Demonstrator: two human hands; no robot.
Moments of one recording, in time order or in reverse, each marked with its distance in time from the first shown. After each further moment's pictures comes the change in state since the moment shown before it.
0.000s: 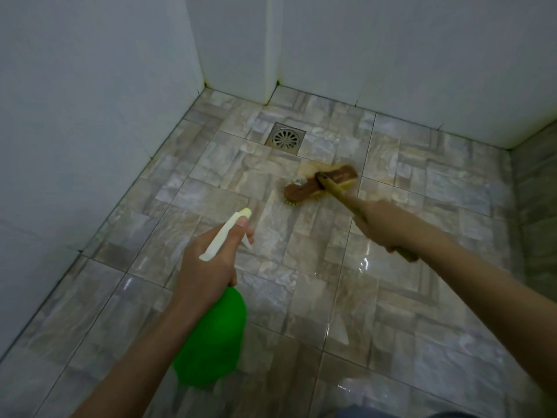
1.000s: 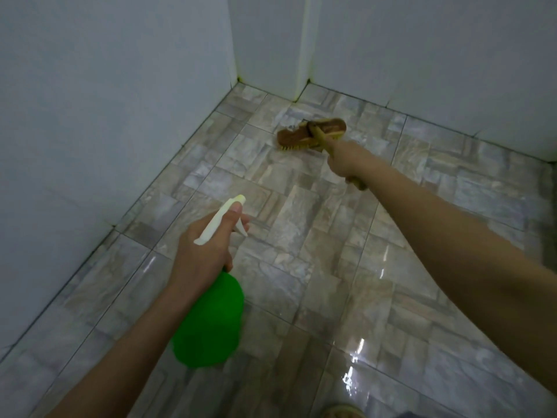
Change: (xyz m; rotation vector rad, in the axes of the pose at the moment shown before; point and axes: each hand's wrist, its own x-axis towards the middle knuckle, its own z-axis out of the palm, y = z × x) left_hand -0.009 -0.001 -0.025 -0.038 0.130 0.000; right_hand 0.124 -0.066 -0.038 0.047 0.108 -0.076
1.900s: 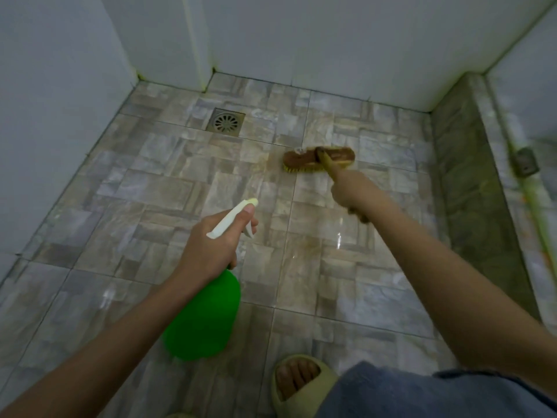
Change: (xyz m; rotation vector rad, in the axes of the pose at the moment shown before) left_hand -0.038 0.013 0.099 0.089 -0.362 0.010; right_hand -0.173 0.112 0.034 0.215 0.043 0.366
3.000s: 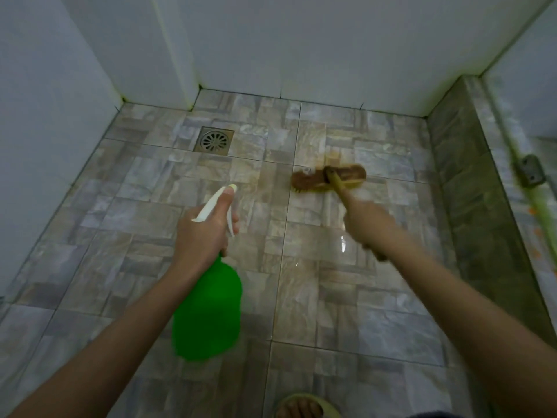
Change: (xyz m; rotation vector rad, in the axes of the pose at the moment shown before) left_hand 0.059 0.040 0.015 -0.030 0.207 -0.089; right_hand 0.000 0.038 0.002 0.023 0.018 0.049
